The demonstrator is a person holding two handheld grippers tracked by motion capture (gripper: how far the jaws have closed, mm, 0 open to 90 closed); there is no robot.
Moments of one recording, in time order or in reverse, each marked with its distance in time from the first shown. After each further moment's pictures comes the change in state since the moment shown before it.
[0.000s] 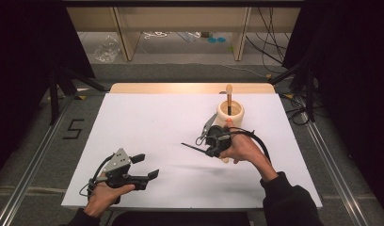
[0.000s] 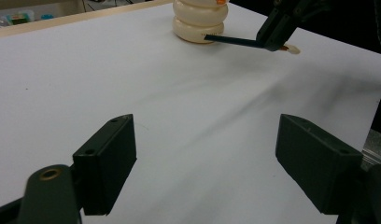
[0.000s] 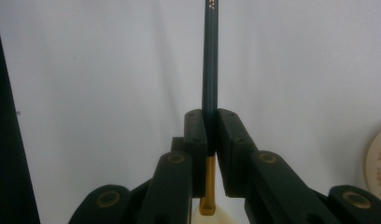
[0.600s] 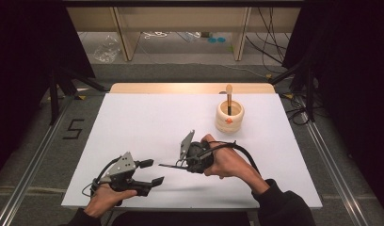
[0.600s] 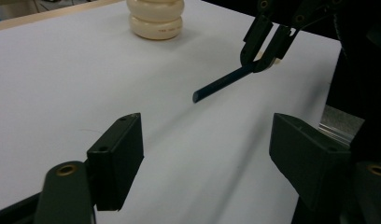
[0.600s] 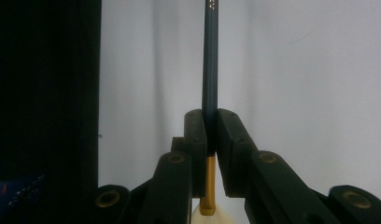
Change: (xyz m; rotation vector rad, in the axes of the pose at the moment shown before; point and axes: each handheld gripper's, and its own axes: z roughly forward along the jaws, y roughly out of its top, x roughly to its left) left arm -0.013 0.000 0.004 0.026 -0.156 0.072; right arm 0.064 0.039 -0.001 0.000 0.057 -0.221
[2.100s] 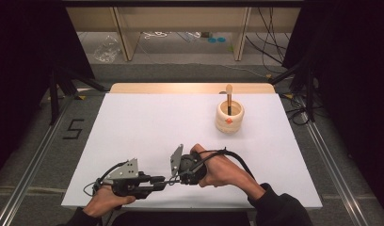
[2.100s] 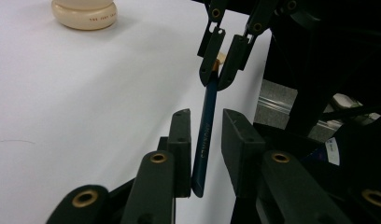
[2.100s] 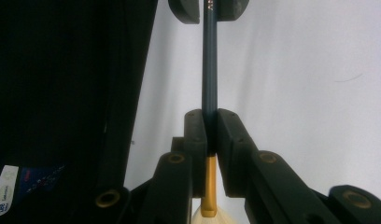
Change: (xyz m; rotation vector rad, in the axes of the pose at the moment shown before) left arm -0.007 -0.001 0.000 0.051 -0.209 0.045; right arm 0.026 0.017 0.007 0.015 0.052 -0.164
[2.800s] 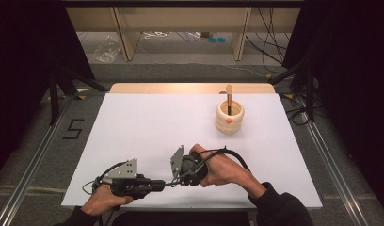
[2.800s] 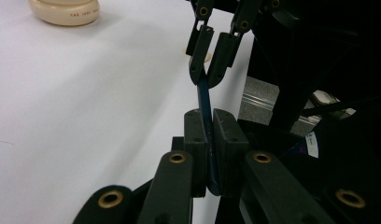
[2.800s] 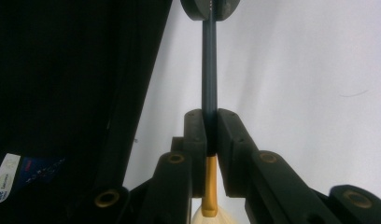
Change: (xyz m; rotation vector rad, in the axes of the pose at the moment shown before) left arm 0.002 0.000 -0.002 0.012 -0.070 -0.002; right arm 0.000 -0.002 -0.001 -0.014 0.024 -0.067
